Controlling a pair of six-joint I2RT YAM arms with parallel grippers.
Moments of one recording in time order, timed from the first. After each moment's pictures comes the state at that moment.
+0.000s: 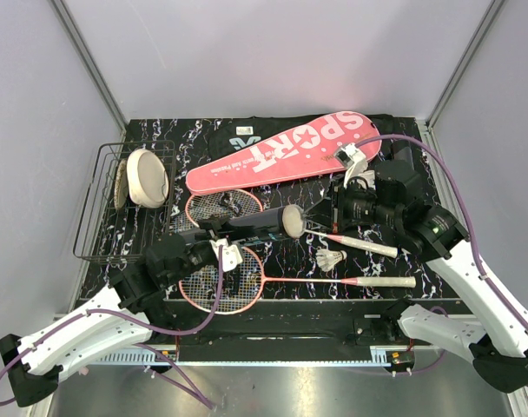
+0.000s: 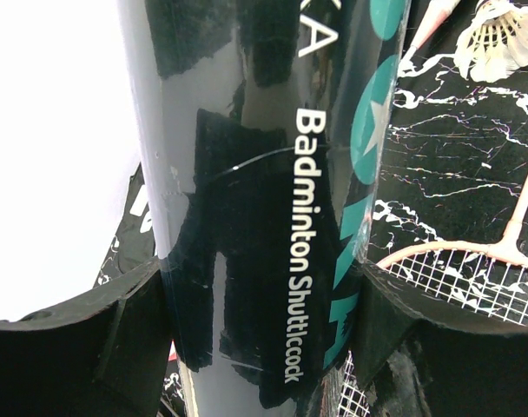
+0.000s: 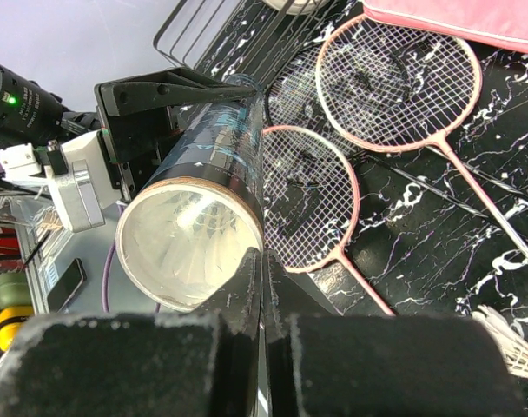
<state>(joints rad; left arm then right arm) -0.91 0.55 0.54 -0.20 -0.01 0.68 0.65 0.97 1.24 -0.63 -0.45 0.43</state>
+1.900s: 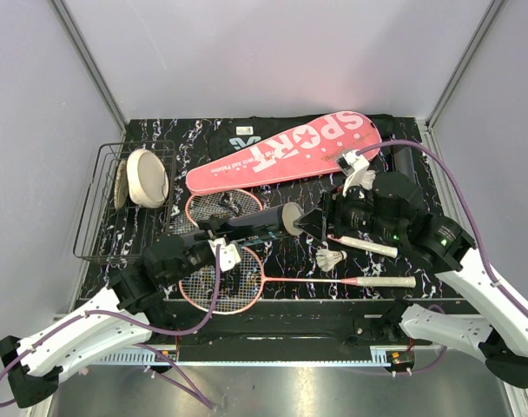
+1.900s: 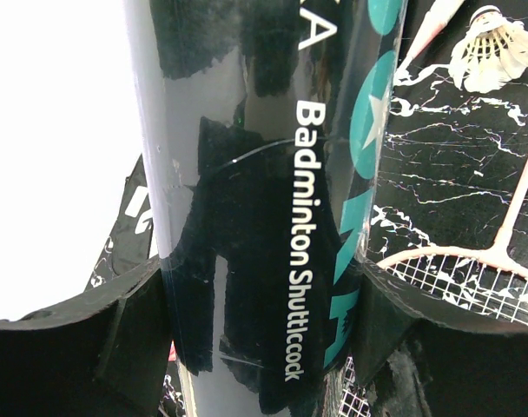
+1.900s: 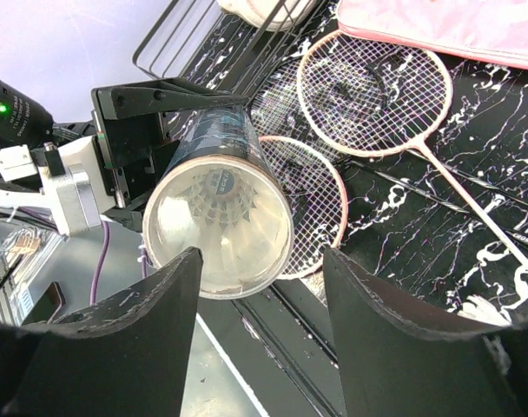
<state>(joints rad) -0.91 0.54 0.54 -0.20 0.00 0.66 0.82 0.94 1.27 -0.66 -0.18 0.47</state>
